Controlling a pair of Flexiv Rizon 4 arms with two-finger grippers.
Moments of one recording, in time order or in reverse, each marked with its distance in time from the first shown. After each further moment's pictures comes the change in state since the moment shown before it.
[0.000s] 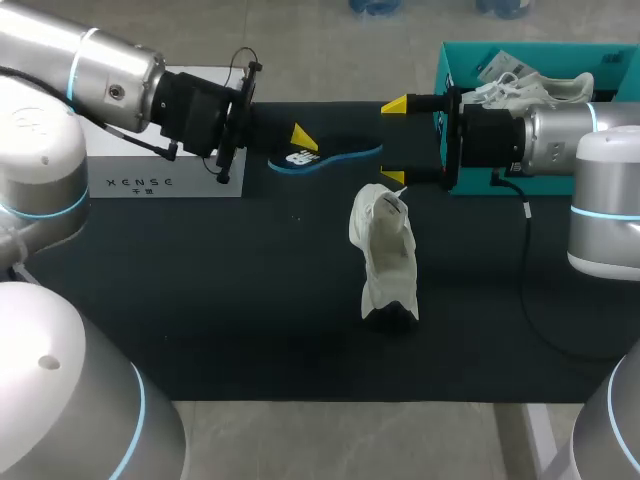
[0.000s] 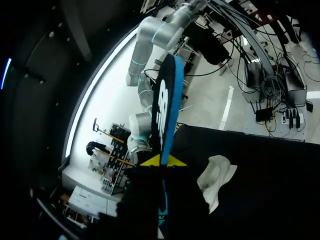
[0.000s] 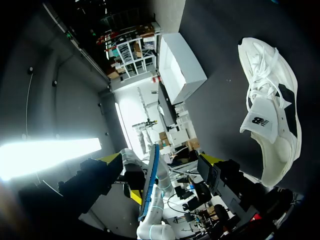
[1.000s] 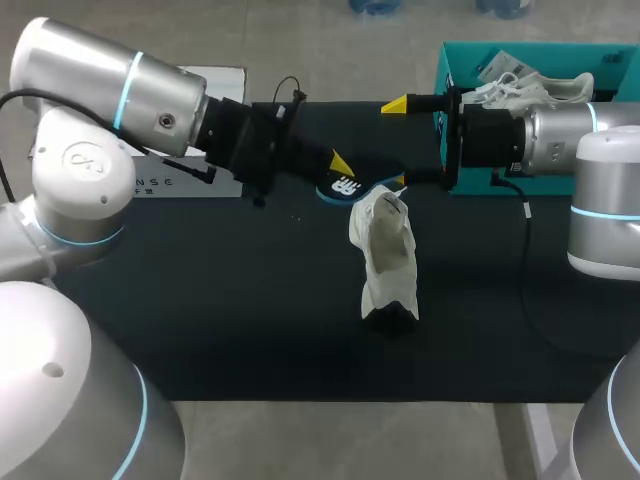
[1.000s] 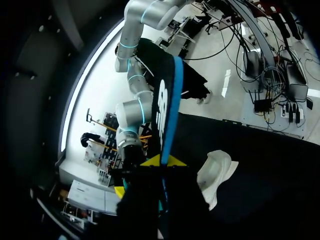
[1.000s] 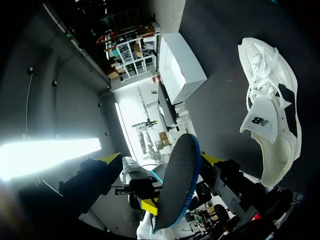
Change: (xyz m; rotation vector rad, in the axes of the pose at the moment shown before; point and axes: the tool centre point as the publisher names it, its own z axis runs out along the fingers) left arm 0.015 0.017 0.051 -0.113 0.047 0.023; right arm 0.000 0.000 0.000 0.000 0.000 0.000
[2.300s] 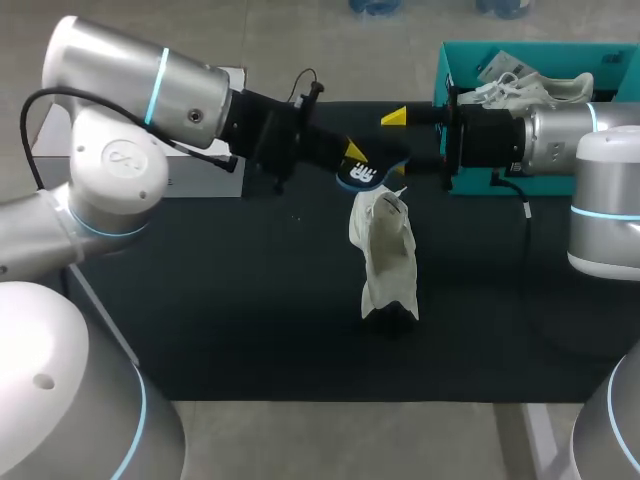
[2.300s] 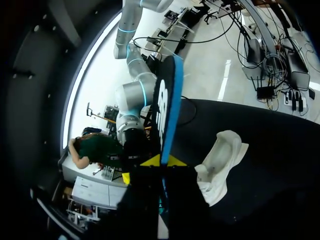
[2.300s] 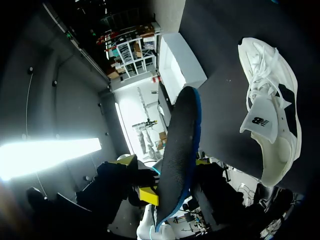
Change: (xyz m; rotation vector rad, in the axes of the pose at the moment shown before) left arm -0.010 0.043 0.019 -0.076 -0.007 0.029; right arm 0.000 0.000 0.000 0.000 0.000 0.000
